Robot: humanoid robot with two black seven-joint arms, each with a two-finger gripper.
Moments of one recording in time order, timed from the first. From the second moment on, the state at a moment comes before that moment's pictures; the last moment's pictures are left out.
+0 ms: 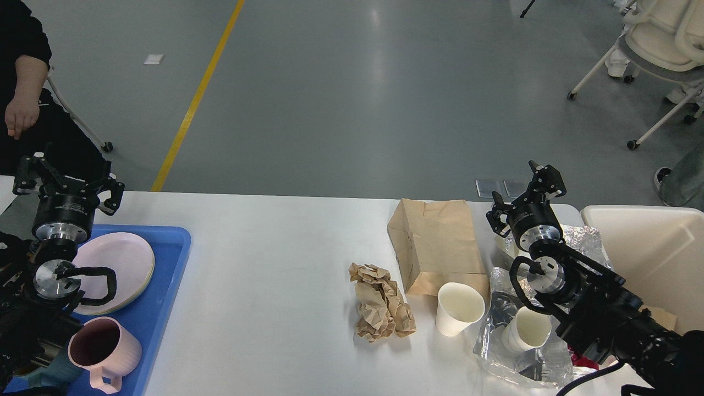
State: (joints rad) left arm -0.64 0.35 -1.02 -0.35 -0.16 -0.51 -0.41; right arm 0.66 -0.19 0.60 0.55 0.13 0.05 0.45
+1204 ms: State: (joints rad) left arm -0.57 0.26 -1.02 -0.35 -0.15 -0.61 -0.72; right arm 0.66 -0.19 0.60 0.55 0.13 0.05 0.45
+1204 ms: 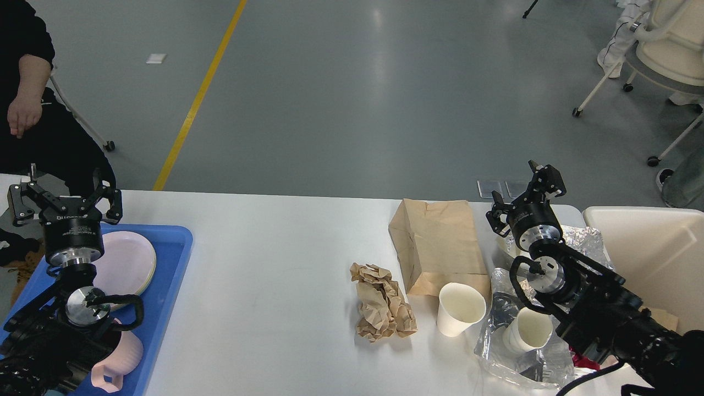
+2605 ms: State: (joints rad) left arm -0.57 0.26 -1.02 -0.35 -0.15 -0.61 -0.72; right arm 0.66 -0.19 0.60 0.55 0.13 0.05 0.45
